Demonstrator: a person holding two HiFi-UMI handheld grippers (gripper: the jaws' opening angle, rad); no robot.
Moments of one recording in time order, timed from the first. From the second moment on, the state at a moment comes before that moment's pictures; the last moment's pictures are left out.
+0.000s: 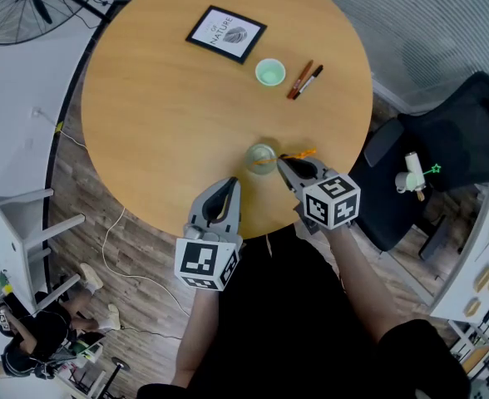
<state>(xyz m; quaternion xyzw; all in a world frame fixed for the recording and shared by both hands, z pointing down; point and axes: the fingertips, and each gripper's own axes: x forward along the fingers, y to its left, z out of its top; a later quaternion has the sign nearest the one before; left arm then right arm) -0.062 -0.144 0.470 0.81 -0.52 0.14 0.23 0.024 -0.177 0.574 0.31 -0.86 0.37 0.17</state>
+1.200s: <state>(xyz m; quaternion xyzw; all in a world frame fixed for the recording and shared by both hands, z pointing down) -0.056 -0.133 0.466 0.80 -0.53 0.15 0.23 0.029 -0.166 0.575 0.29 -0.86 0.39 0.16</state>
